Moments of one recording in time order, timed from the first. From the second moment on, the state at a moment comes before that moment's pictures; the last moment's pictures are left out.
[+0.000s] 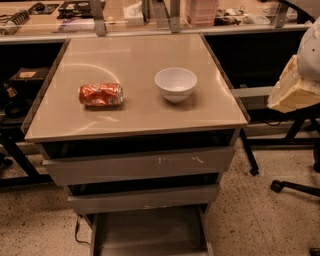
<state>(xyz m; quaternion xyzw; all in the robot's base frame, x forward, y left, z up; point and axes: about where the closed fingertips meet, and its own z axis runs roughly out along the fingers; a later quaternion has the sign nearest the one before) 0.438 -0.219 0.978 -0.60 0.78 -0.04 0.16</state>
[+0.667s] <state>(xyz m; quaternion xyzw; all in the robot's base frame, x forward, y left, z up) 0.394 -0.241 0.901 -0.57 0.81 -0.01 0.13</state>
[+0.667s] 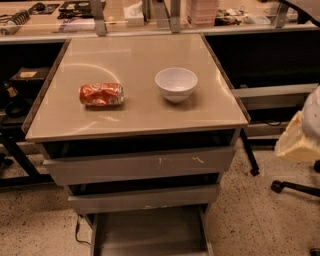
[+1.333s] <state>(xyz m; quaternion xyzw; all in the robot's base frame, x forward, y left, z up) 0.365 -0.254 0.835 -0.55 0.82 0.03 0.11</state>
